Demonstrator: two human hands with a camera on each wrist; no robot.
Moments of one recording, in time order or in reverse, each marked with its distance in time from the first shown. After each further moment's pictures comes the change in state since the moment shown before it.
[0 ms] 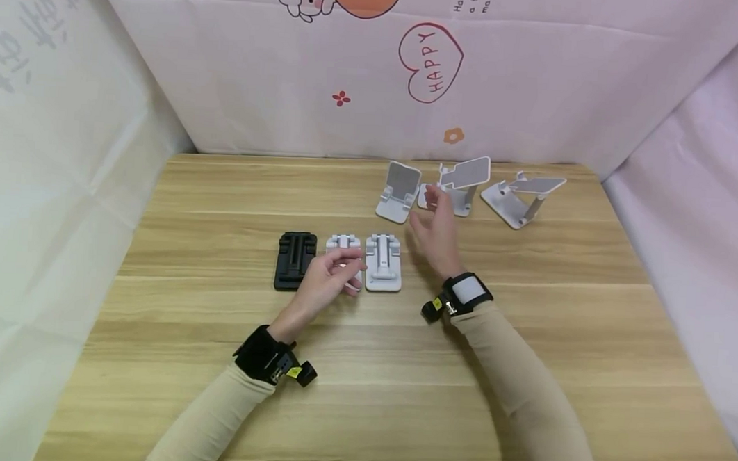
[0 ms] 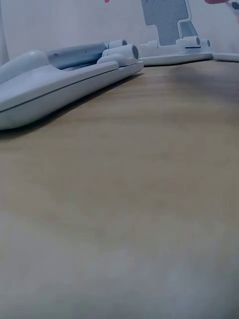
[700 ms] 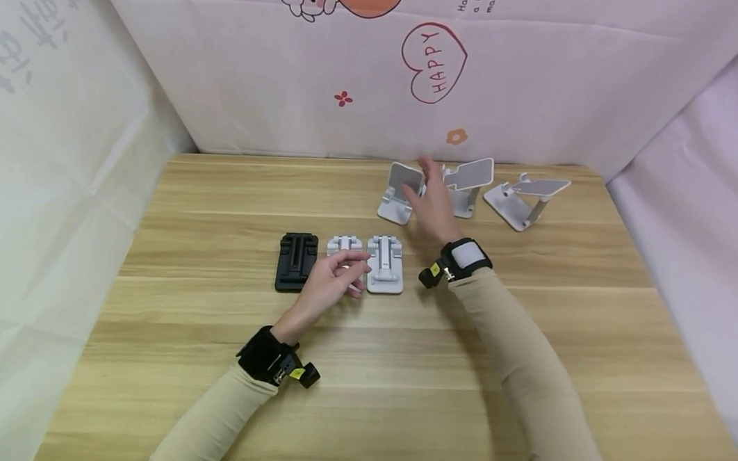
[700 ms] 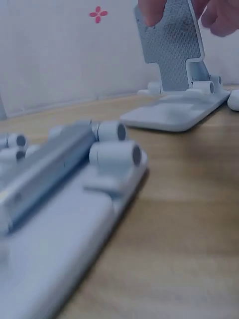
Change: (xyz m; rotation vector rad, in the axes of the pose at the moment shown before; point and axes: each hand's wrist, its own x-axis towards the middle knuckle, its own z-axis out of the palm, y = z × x) left_hand 0.003 -0.003 0.003 -0.001 -0.009 -0.009; right_hand 0.060 -0.017 0.002 -0.033 -0.206 0.114
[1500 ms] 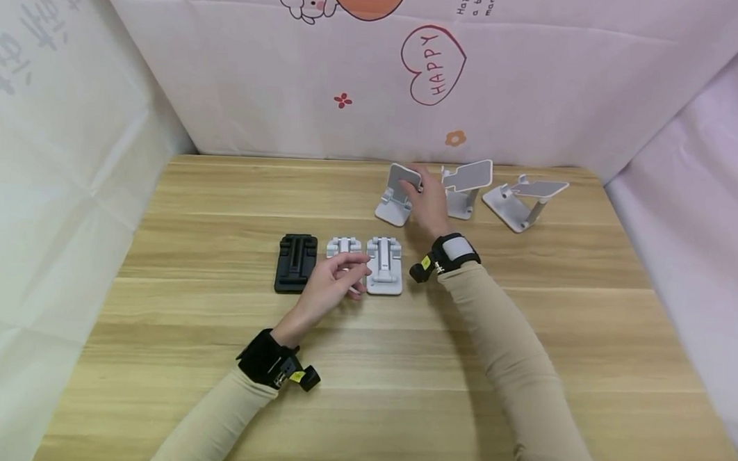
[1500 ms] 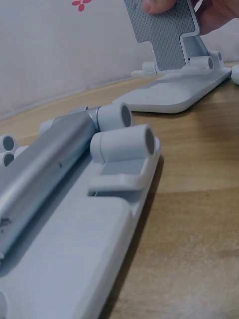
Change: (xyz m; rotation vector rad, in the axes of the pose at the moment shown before) left_hand -0.001 -0.002 0.000 0.006 -0.009 0.013; right_hand 0.008 0.005 0.010 0.005 0.034 0.045
